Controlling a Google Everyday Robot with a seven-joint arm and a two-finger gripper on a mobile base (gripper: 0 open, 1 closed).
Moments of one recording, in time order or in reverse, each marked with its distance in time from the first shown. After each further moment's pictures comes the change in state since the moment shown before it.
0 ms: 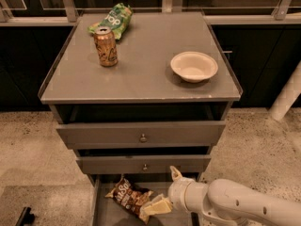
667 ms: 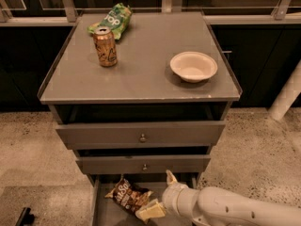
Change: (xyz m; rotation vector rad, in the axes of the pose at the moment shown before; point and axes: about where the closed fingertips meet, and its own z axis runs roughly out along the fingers) arm 0.018 0.005 0.025 0.044 0.016 -0.023
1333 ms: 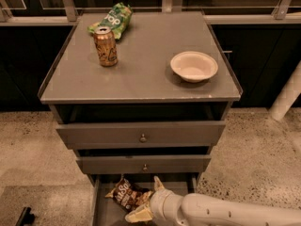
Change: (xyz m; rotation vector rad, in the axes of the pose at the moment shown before) arm 0.030 0.017 0.075 -0.032 -0.037 -0.001
